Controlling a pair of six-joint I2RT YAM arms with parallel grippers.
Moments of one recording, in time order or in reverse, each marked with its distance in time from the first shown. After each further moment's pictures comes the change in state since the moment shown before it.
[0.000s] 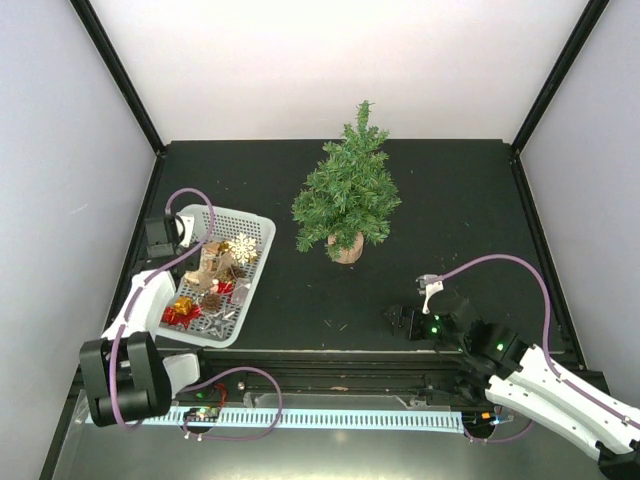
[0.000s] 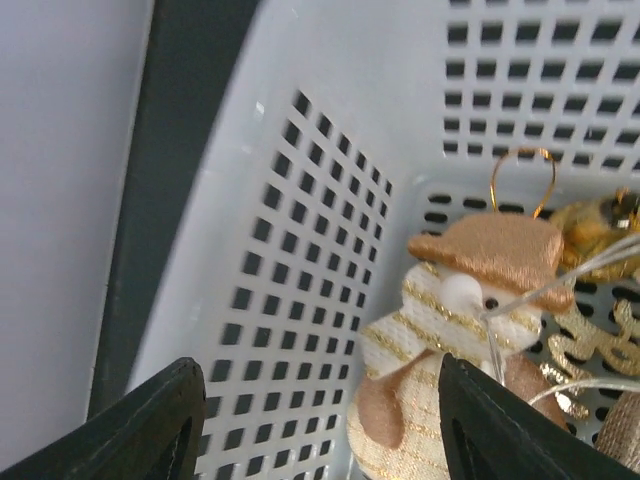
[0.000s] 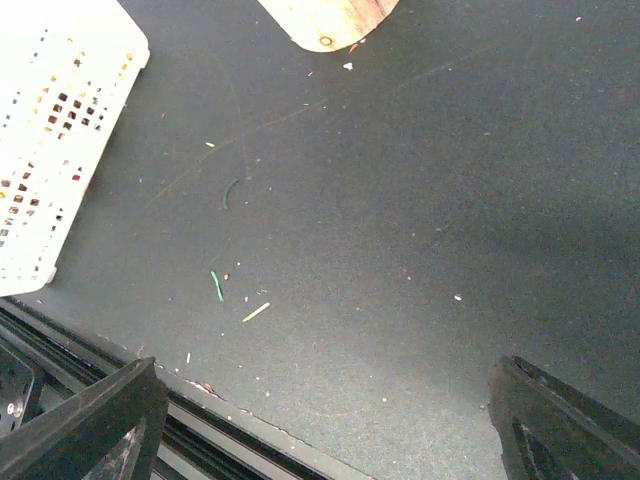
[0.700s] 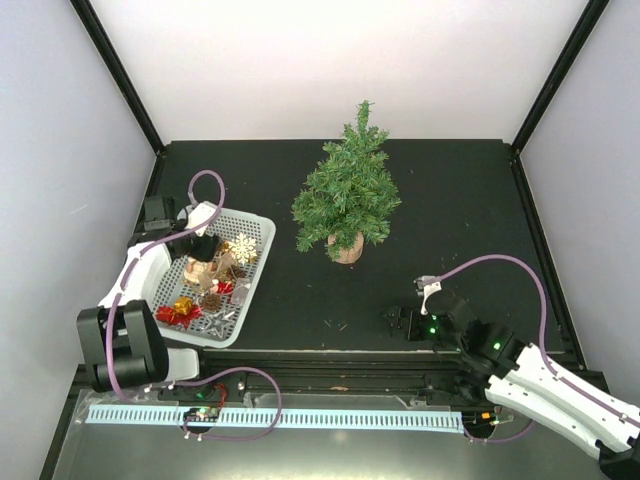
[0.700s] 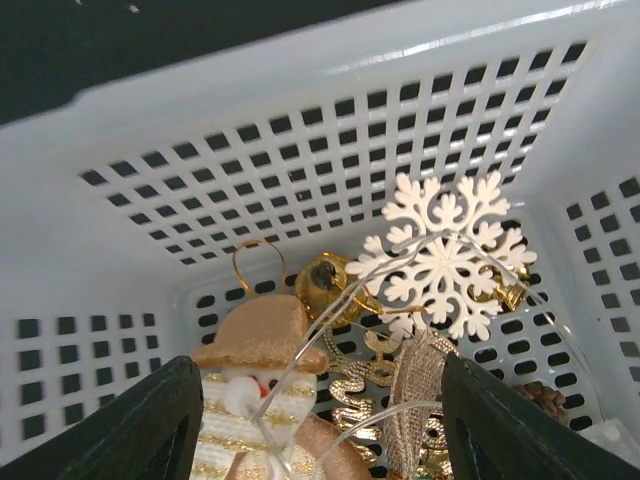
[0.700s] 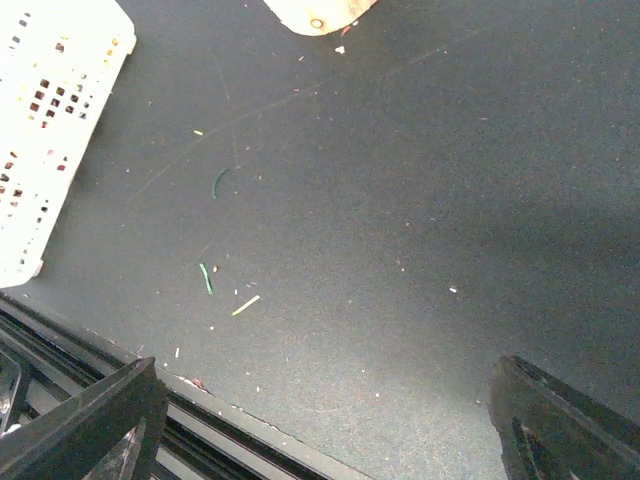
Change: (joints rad) left arm 0.005 0.129 0.211 -0.198 0.467 0.259; right arm 0.000 0.008 -0.019 0.010 -0.007 0.000
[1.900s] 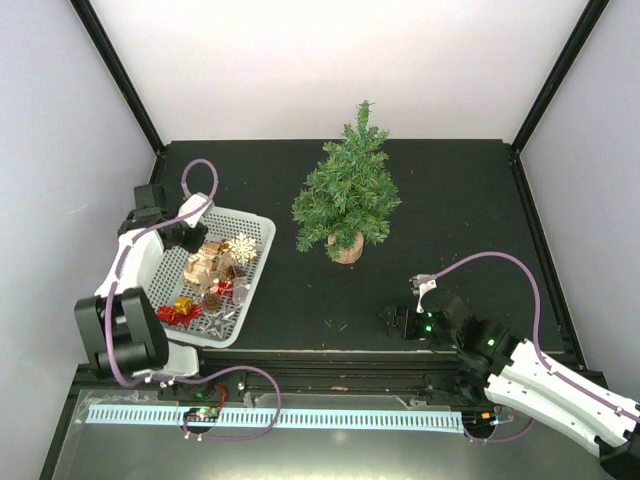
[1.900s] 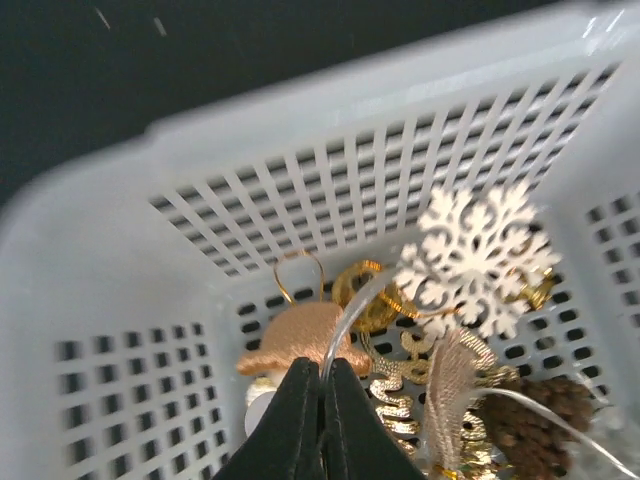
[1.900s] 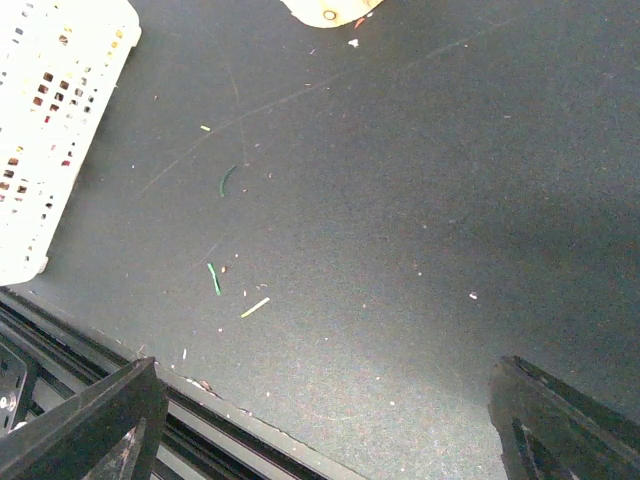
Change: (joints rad) left arm 0.052 0.135 0.113 -0.075 0.032 0.093; right arm 0.000 0.069 0.001 0.054 -0.023 0.000
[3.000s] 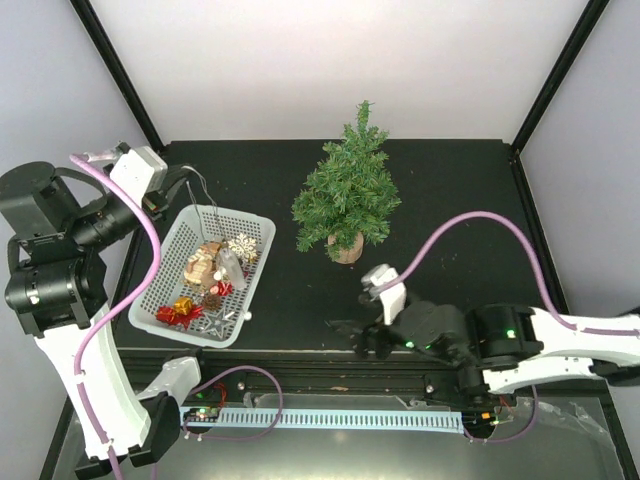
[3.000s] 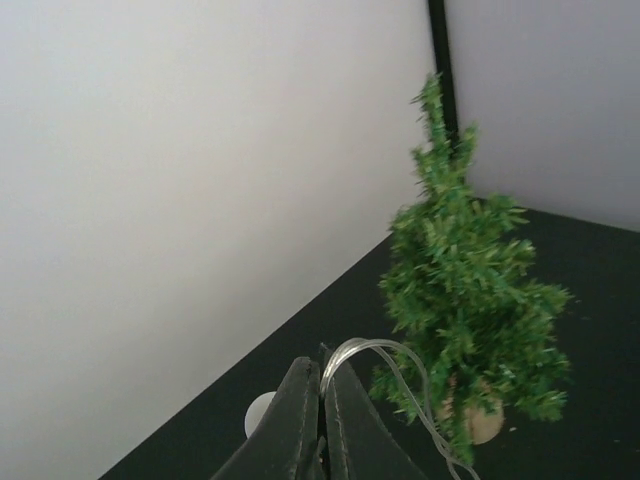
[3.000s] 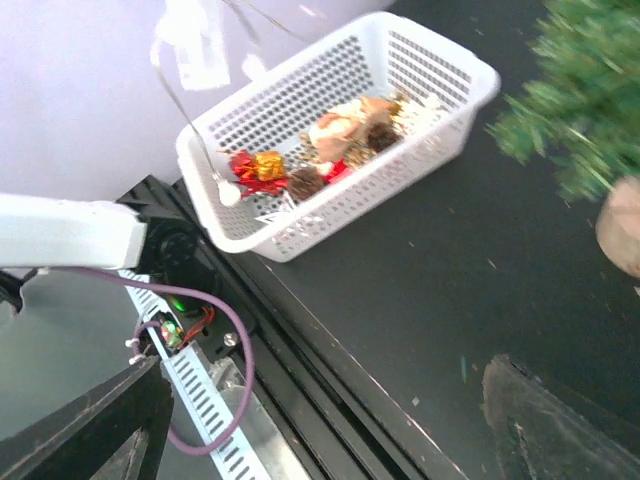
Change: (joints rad) left arm 0.000 -0.426 0.882 -0.484 0.529 -0.192; right arm 0.636 0.265 0.641 -0.163 0.388 -0.142
